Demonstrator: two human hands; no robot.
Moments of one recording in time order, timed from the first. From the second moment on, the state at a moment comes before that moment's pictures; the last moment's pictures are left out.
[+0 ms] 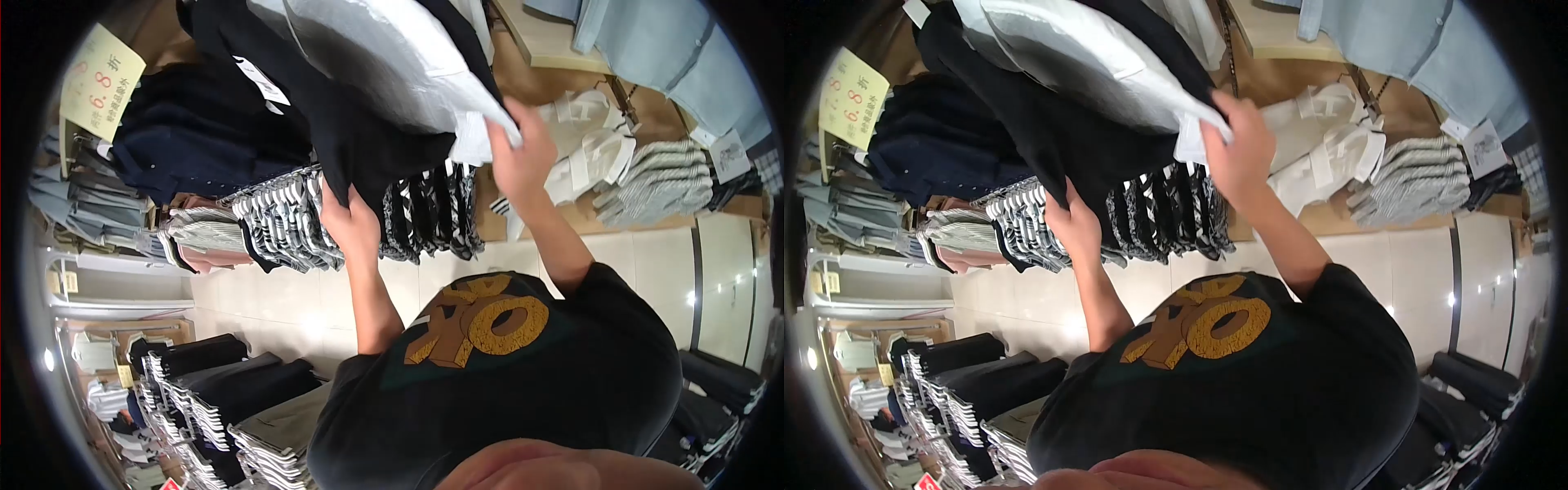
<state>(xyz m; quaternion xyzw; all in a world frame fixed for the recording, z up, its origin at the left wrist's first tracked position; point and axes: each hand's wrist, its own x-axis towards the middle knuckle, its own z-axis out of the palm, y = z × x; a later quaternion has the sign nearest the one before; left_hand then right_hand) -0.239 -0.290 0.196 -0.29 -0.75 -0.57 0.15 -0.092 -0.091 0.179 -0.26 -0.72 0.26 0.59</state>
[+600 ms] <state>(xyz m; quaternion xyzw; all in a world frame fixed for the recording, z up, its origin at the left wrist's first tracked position) -0.174 -0.250 0.198 -0.35 -0.67 -0.65 0.09 -0.088 -0.095 0.194 -0.02 -0.75 0.37 0.55</state>
